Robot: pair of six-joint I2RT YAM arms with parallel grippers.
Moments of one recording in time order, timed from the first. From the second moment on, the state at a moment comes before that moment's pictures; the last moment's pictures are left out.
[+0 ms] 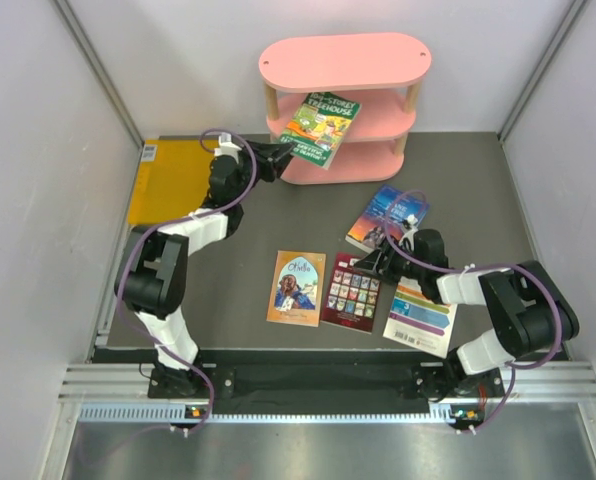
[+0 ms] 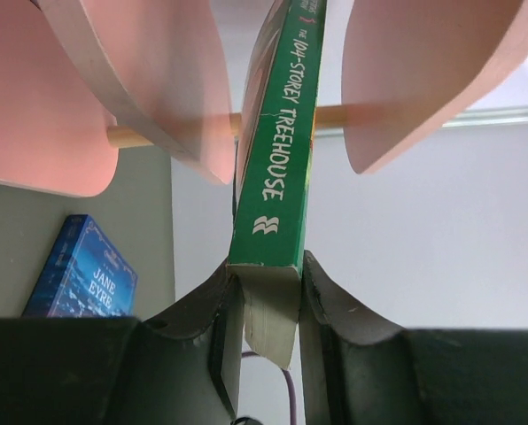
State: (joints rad) left arm -0.29 1.79 1.09 0.81 0.33 -1.52; right arm 0.31 1.50 0.39 0.52 -0.52 0.86
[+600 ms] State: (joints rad) left arm -0.45 1.83 1.23 0.74 -0.11 -1.48; right arm 0.31 1.52 0.39 0.54 -0.52 0.86
